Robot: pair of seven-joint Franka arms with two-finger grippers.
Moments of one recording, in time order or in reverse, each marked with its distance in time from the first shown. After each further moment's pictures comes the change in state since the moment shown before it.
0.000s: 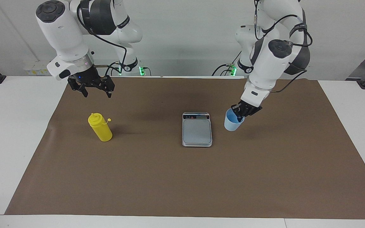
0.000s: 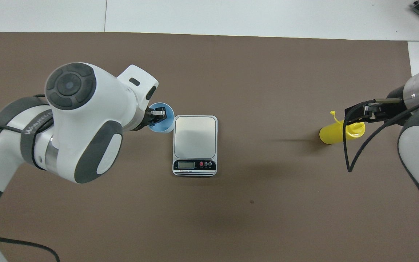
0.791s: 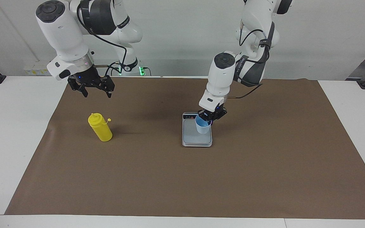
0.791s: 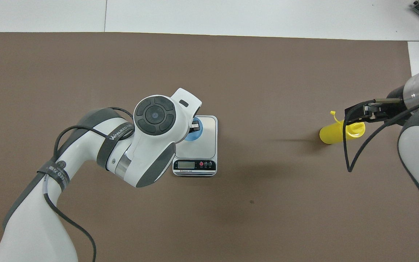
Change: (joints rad) left arm -0.124 0.140 0.001 -0.028 0.106 0.151 -0.183; right arm 0.000 0.000 0.000 0.000 0.000 0.000 0.000
